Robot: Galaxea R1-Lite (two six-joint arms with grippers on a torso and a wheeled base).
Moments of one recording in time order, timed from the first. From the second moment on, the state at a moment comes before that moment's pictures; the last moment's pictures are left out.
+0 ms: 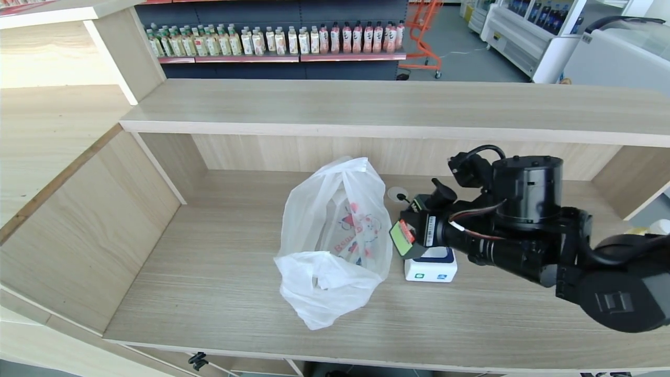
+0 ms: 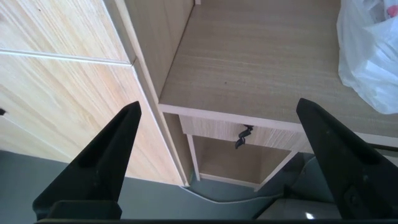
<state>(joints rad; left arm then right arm) 0.00 0.00 0.00 0.05 0.13 0.01 0.60 1.76 -0.86 -0.62 -0.12 0.24</state>
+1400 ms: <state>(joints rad) 0.00 0.00 0.00 0.05 0.13 0.01 0.62 2.14 -1.14 -0.73 -0.05 0.25</state>
